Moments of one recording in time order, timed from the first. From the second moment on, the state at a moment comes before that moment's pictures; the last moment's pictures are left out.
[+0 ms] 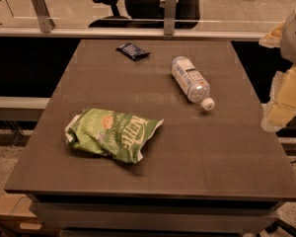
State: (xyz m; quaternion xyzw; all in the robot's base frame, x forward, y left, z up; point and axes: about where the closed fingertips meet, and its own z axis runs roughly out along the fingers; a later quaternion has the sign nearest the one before) arm 0.438 -0.216 0.980 -0.60 0.78 -0.04 0.16
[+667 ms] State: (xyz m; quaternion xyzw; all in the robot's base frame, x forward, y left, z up) arm 0.442 -0.214 0.987 -0.62 0.77 -0.05 0.17
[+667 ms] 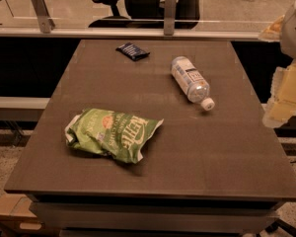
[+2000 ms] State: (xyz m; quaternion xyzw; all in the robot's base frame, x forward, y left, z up) arm 0.496 -0.205 1.028 -0.83 0.52 -0.13 0.14
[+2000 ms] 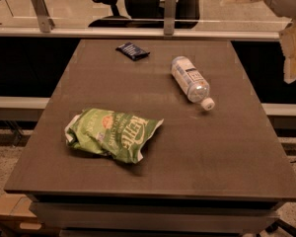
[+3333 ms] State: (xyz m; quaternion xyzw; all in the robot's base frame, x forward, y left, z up) arm 0.512 -0.189 1.042 -0.89 0.39 -0.14 0.16
